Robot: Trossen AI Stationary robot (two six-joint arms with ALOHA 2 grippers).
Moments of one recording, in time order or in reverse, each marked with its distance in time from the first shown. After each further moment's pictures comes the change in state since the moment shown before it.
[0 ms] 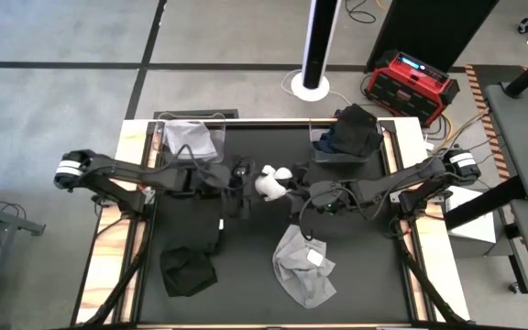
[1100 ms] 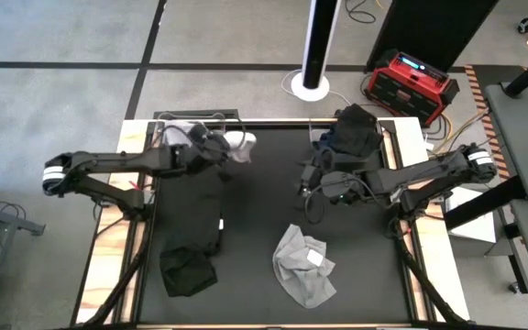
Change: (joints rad) left arm 0.203 -0.127 0.000 -0.398 -0.391 -0.354; right arm -0.033 -0.162 0.003 -0.304 0.090 0.630
